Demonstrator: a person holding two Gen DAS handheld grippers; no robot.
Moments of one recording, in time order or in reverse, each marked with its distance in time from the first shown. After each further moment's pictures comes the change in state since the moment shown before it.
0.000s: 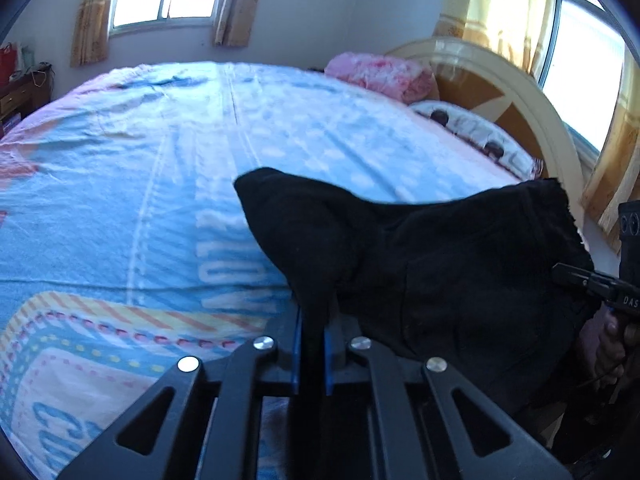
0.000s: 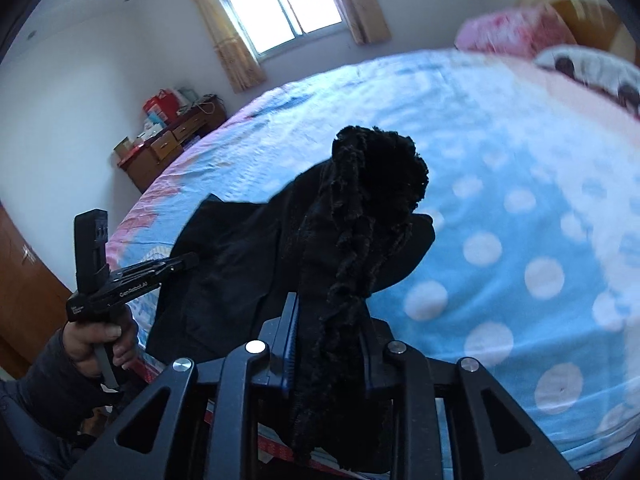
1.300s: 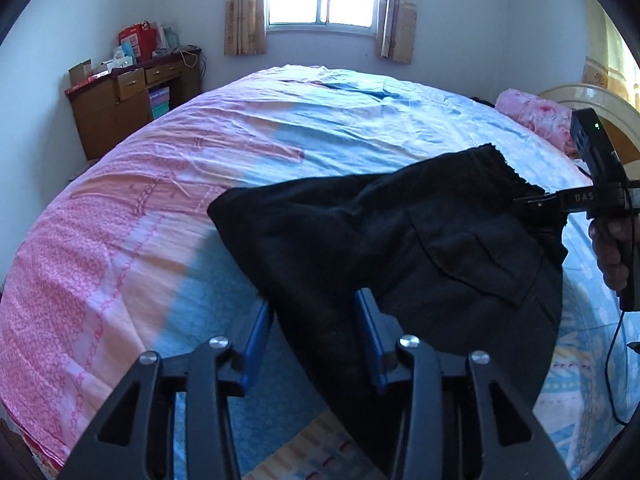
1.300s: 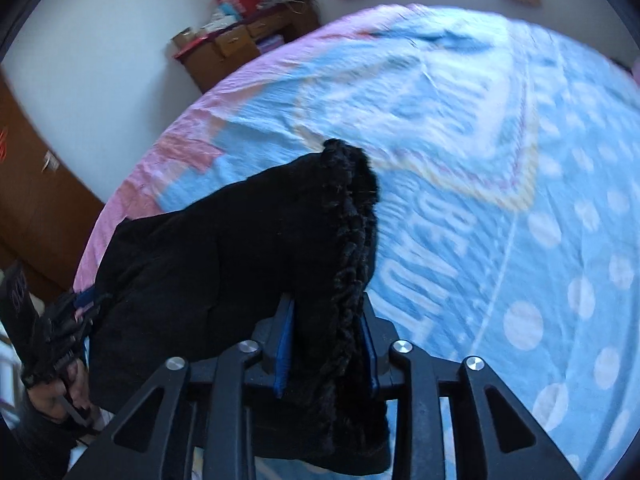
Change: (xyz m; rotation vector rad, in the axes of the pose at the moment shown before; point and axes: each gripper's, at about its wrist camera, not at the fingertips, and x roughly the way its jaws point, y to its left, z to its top) left arm -0.058 0.211 -0.006 -0.209 -0.044 0.514; right arm 0.332 0.158 0.166 -0.234 0.364 0.212
